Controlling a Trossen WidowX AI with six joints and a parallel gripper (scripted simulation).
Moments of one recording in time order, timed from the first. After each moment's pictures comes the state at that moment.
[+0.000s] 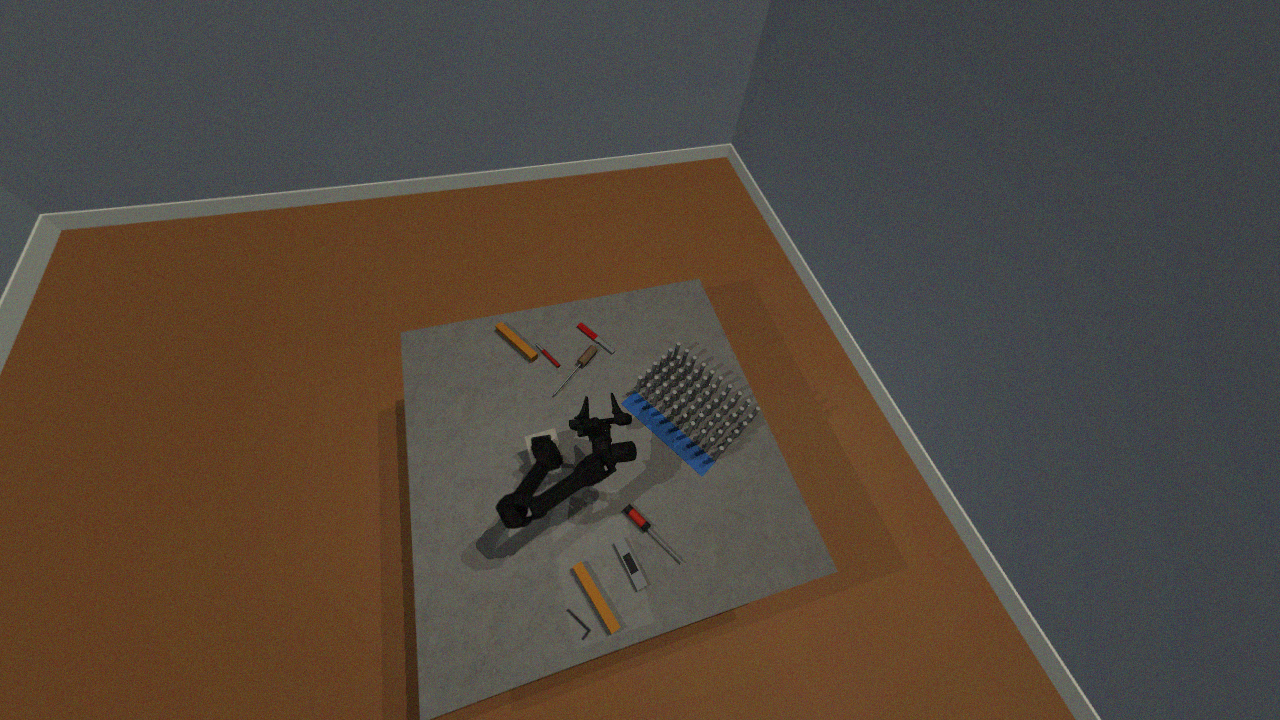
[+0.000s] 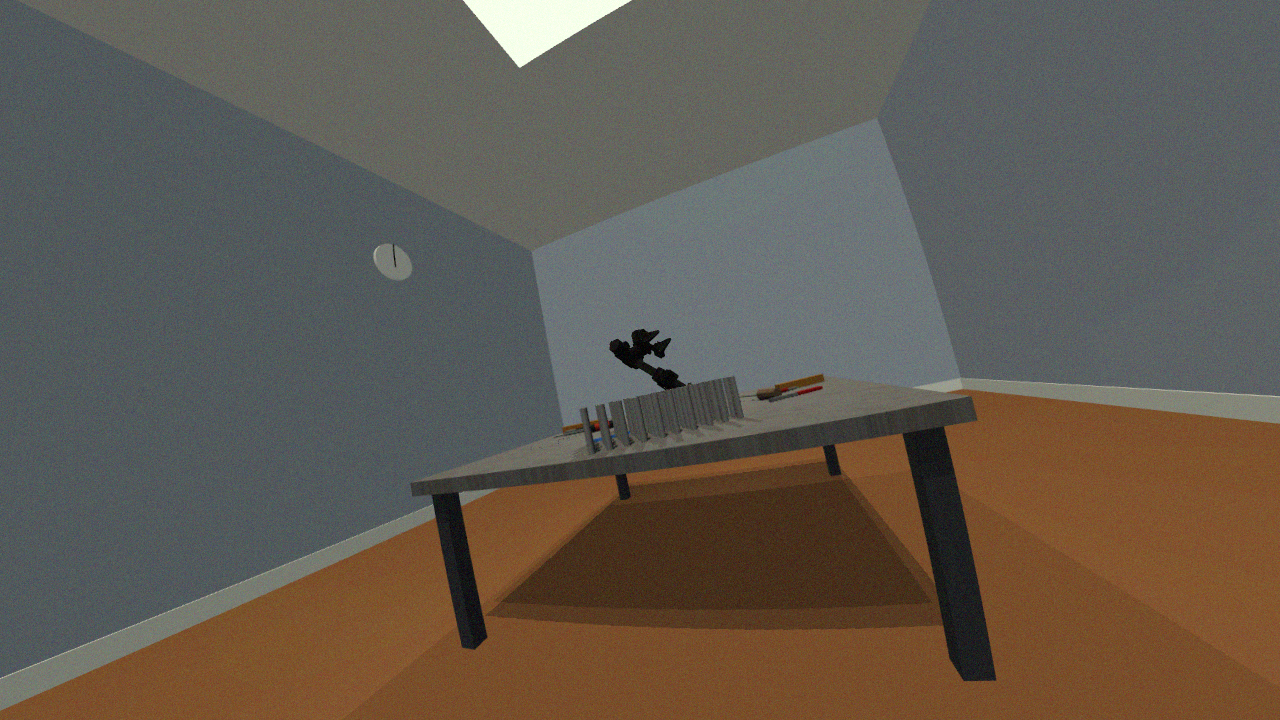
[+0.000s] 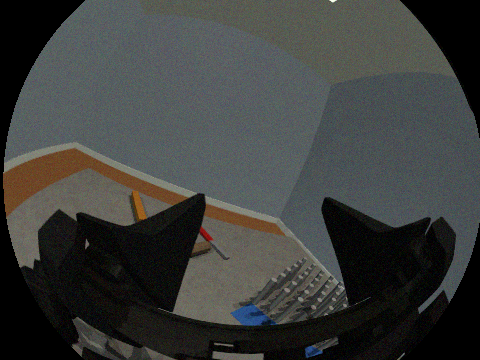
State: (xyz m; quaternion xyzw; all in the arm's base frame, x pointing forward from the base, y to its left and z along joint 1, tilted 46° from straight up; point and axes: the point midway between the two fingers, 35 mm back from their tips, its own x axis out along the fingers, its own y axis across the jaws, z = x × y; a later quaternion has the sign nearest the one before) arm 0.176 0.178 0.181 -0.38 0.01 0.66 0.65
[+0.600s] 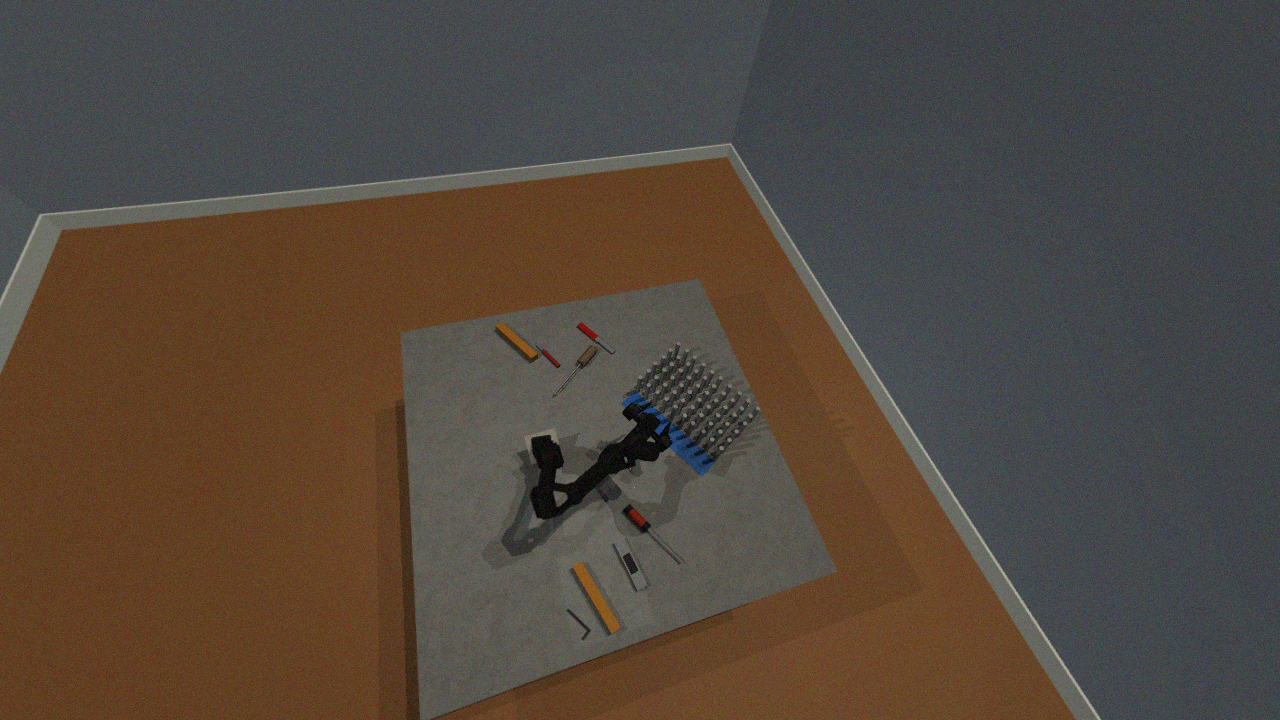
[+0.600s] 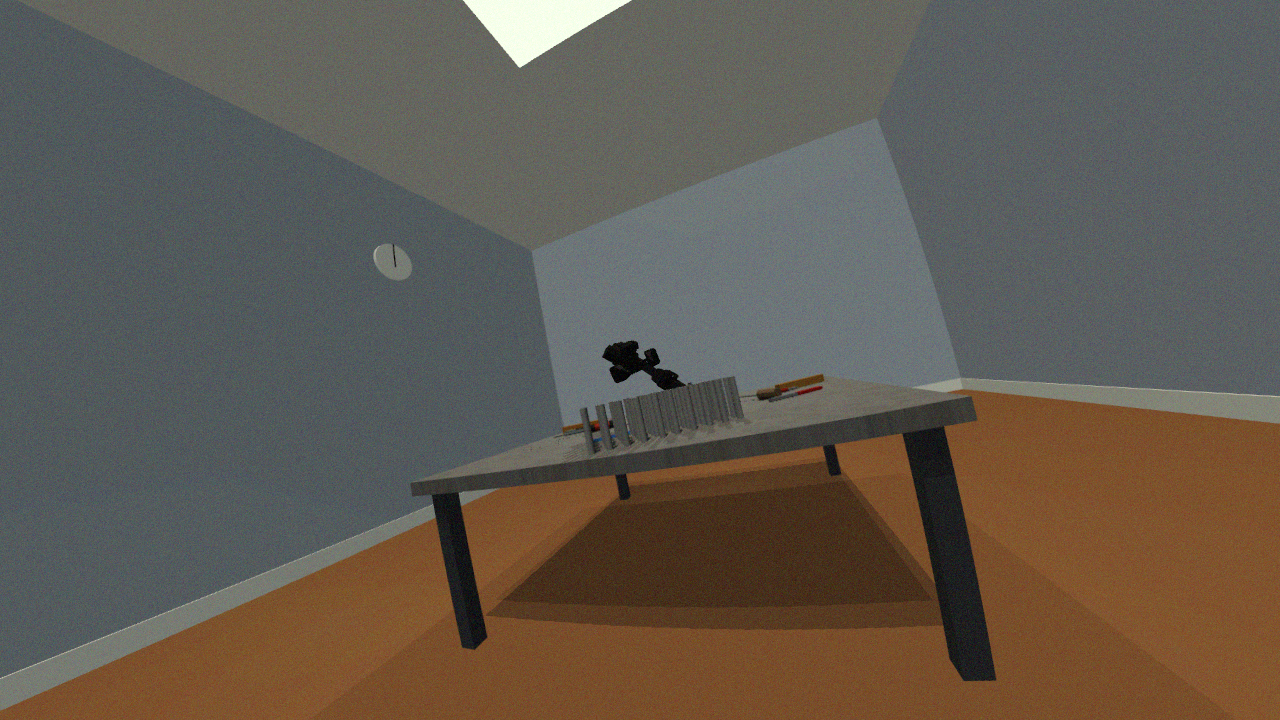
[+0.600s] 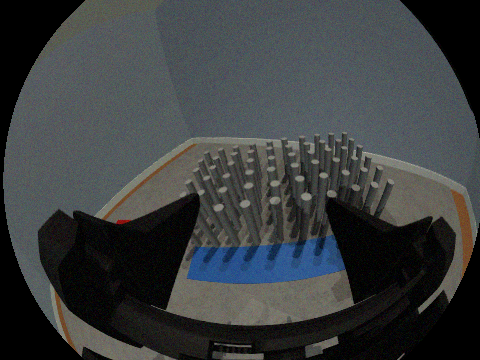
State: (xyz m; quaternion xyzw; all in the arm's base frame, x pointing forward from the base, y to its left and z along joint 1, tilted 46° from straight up) arm 0.369 0.091 0.148 -0.31 0.21 0.24 0.90
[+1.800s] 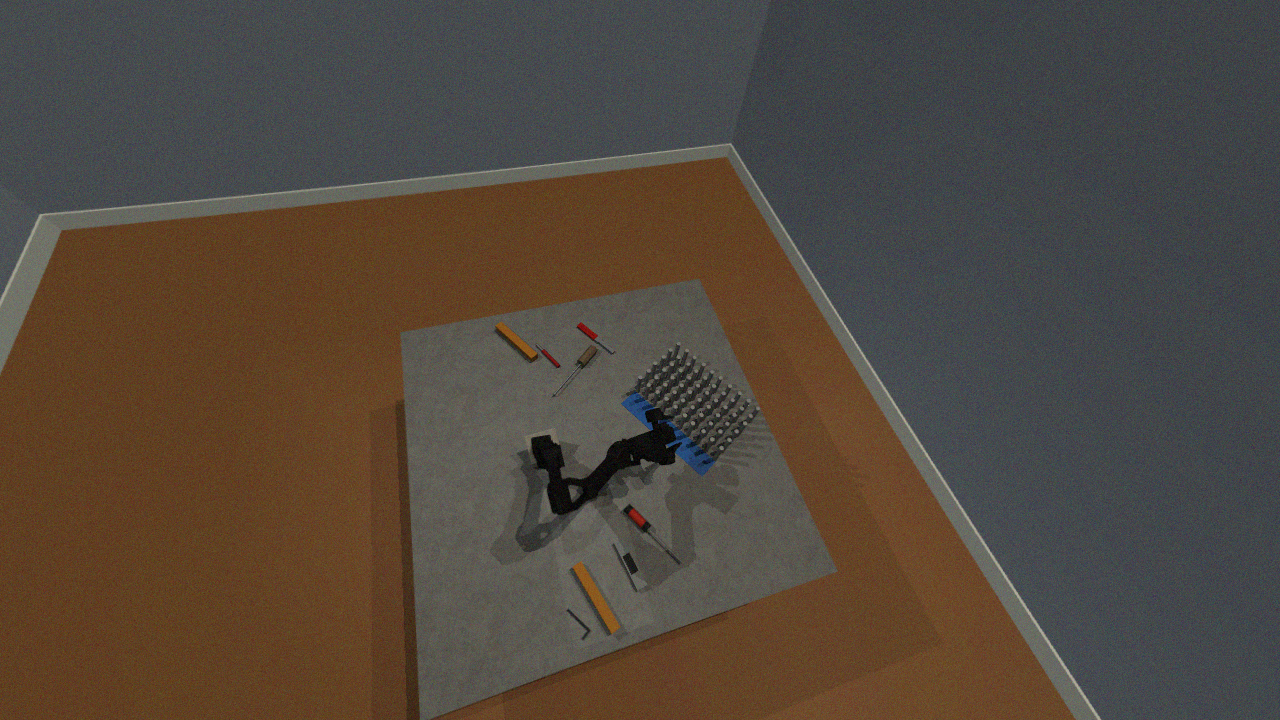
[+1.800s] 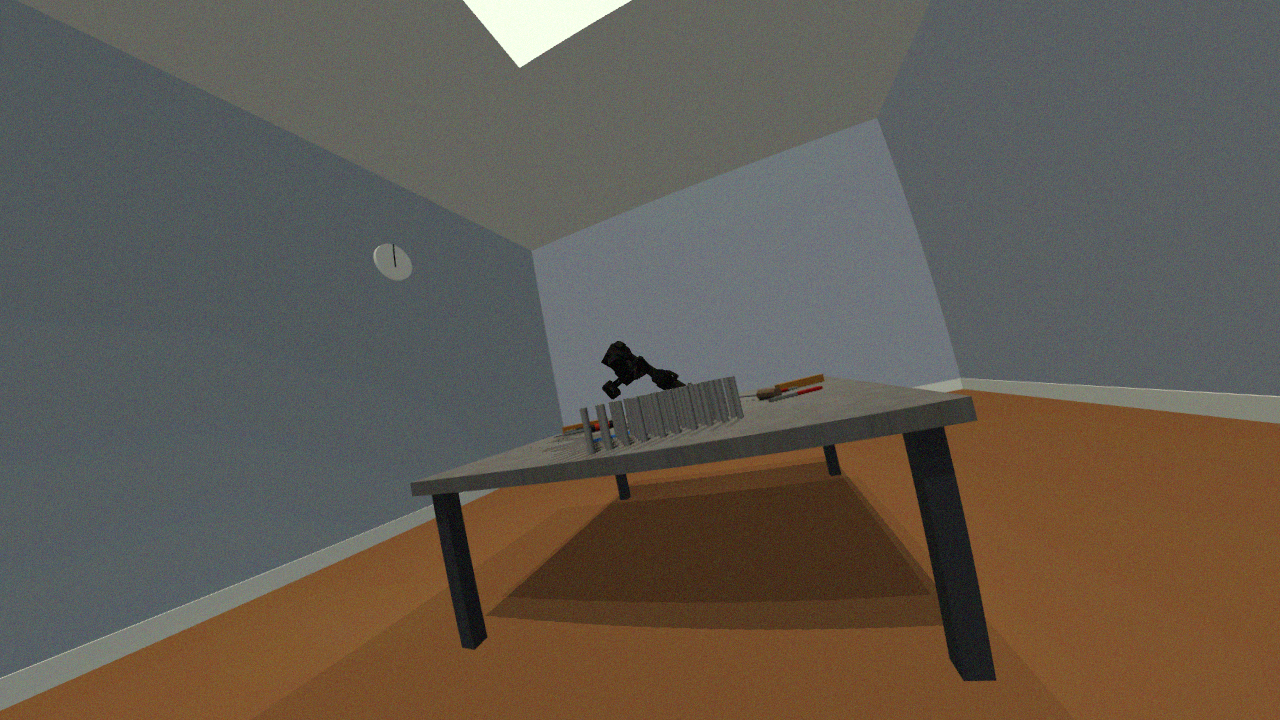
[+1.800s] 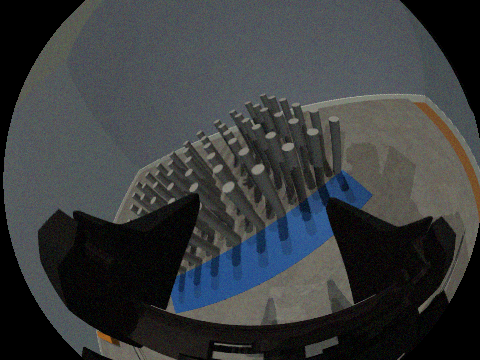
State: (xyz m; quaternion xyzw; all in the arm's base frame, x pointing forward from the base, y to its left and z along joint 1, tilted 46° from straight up) arm 0.421 0.031 0.149 -0.19 0.20 0.03 0.96
